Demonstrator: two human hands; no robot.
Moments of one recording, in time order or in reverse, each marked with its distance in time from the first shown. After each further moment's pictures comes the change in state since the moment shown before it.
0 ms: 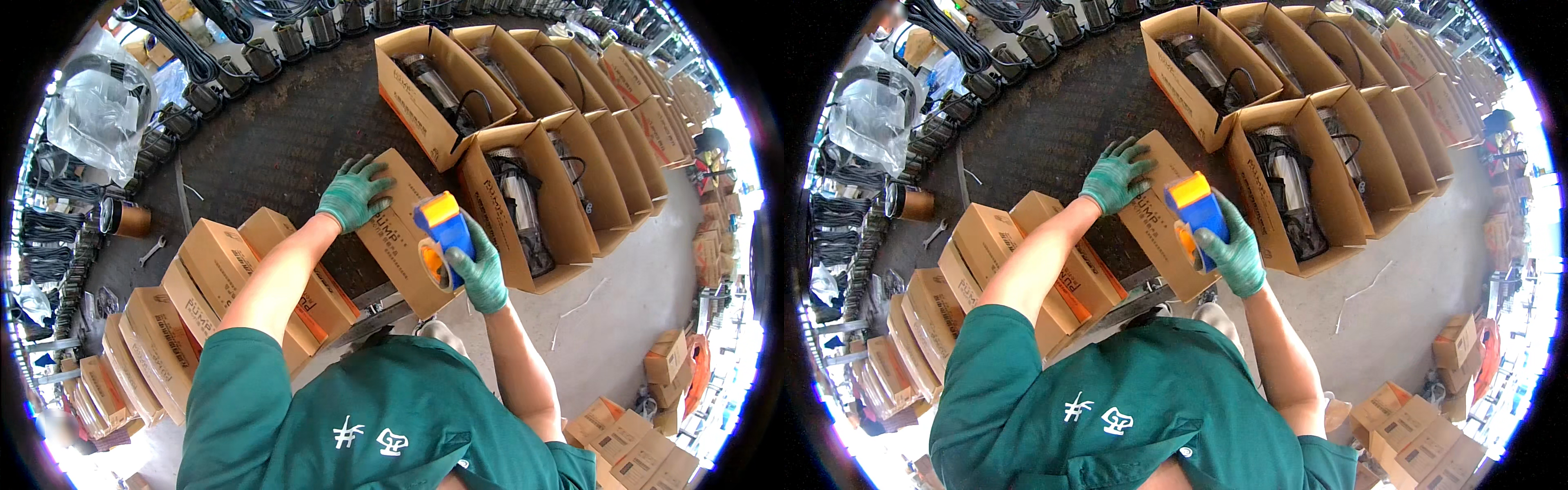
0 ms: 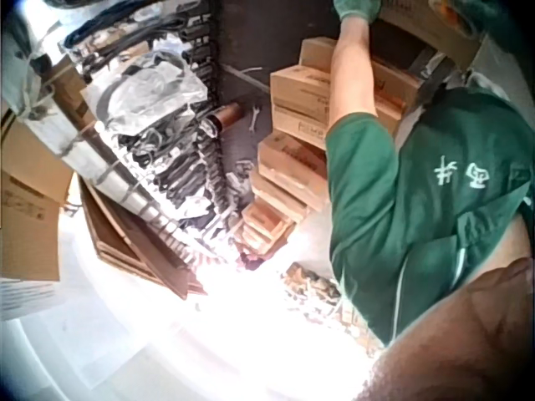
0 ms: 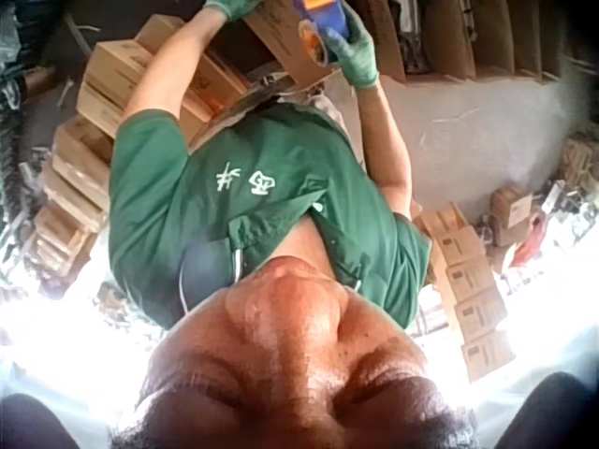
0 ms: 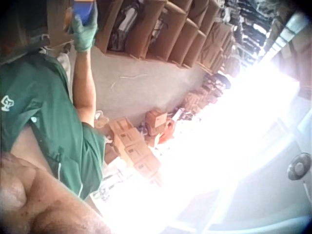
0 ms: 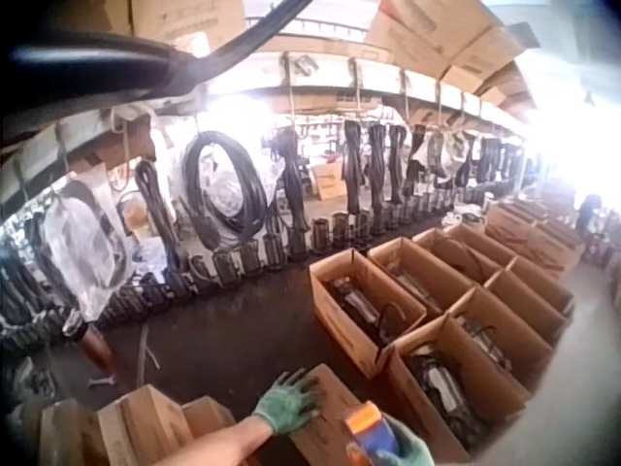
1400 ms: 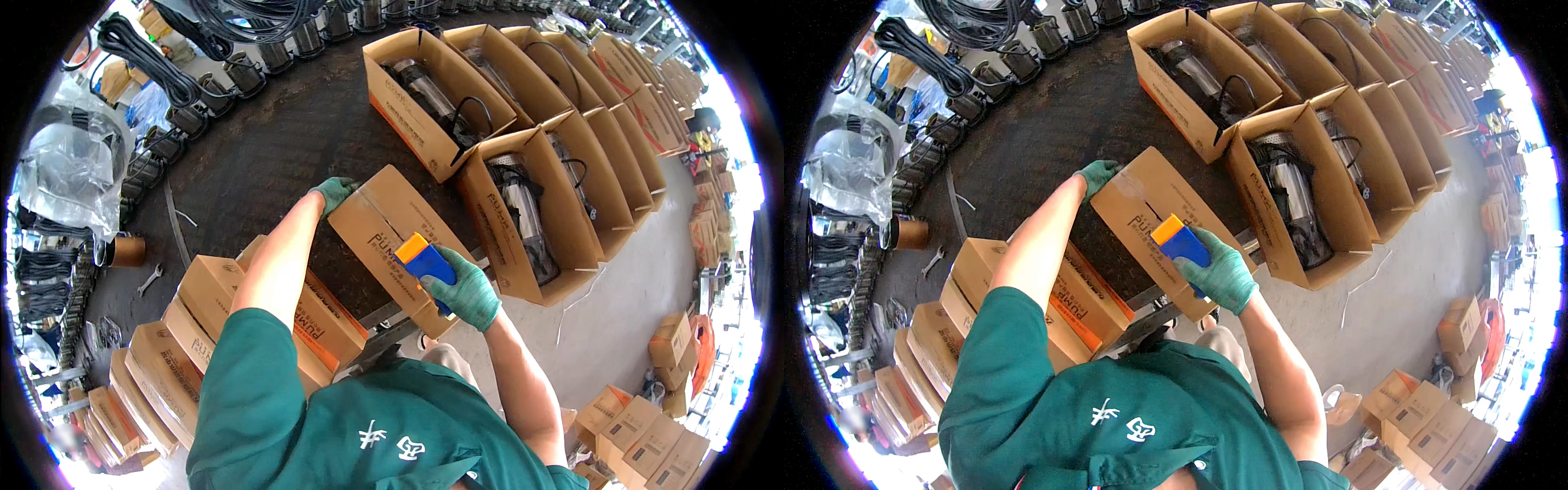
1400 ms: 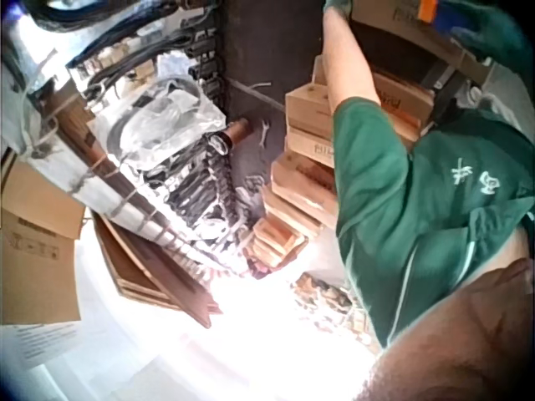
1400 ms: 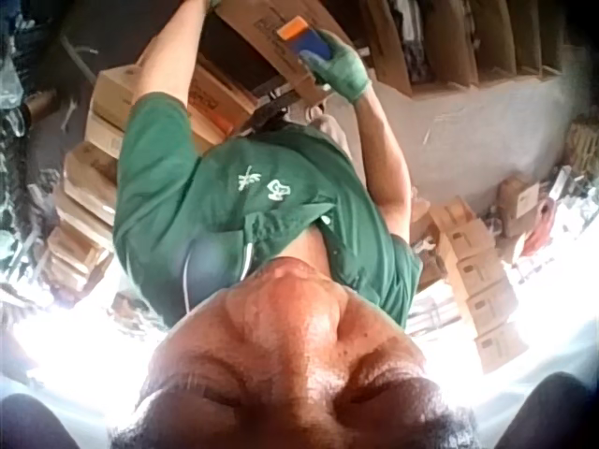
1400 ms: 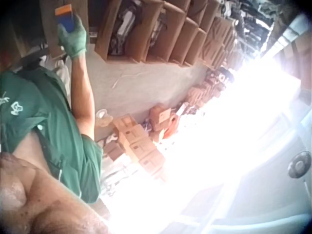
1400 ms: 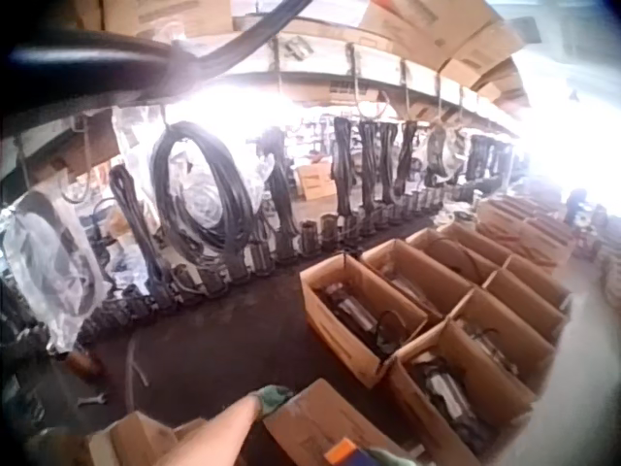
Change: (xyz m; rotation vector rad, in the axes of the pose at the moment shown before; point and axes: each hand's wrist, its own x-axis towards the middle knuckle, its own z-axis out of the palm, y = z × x) left_hand 0.072 -0.119 0.065 -0.896 -0.498 -0.535; right_hand 0.012 -0.001 0.023 -0.388 -0.056 0.339
